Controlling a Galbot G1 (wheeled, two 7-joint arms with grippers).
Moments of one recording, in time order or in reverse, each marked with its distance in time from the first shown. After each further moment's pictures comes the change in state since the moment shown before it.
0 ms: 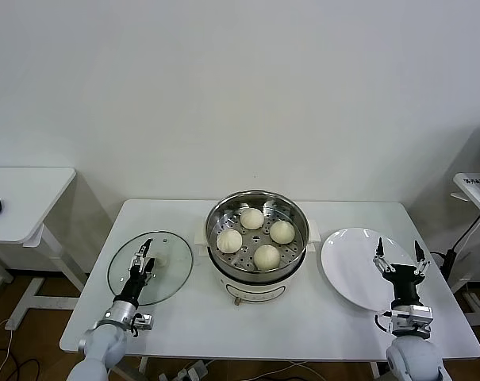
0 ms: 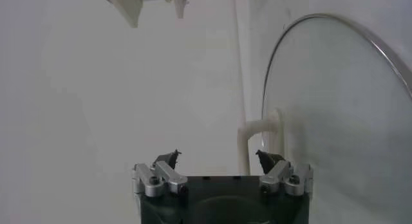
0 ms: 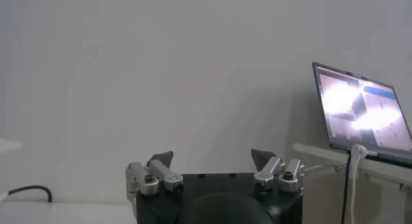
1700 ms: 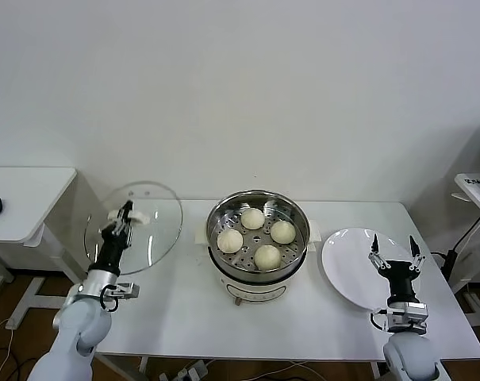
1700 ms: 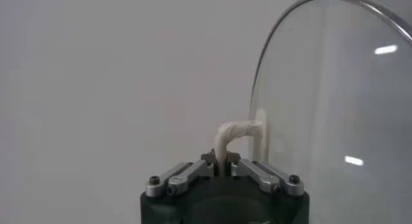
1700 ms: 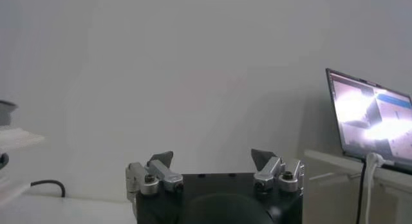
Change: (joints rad) left arm 0.077 0.104 -0.031 -0.525 -0.304 0.137 0.163; right arm 0.024 -0.002 -0.017 0.004 -0.033 0.004 -0.003
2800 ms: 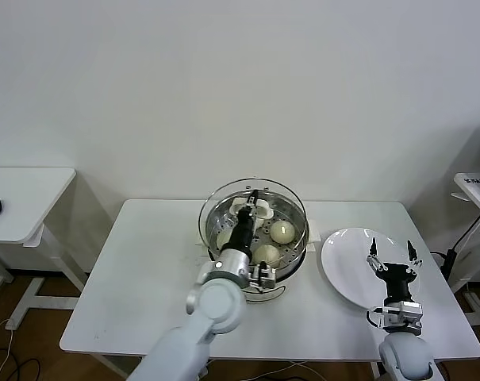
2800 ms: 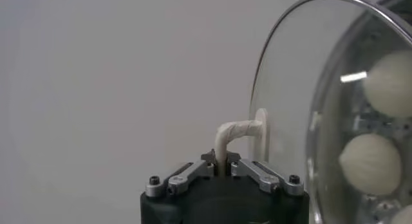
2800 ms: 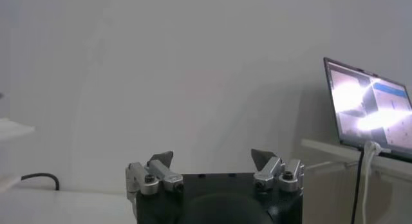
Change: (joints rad) left arm -0.328 -0.256 0.664 -0.040 0.305 0.484 0.461; right arm 0.022 0.053 0.013 -0.047 -0.020 -0.030 -0.012
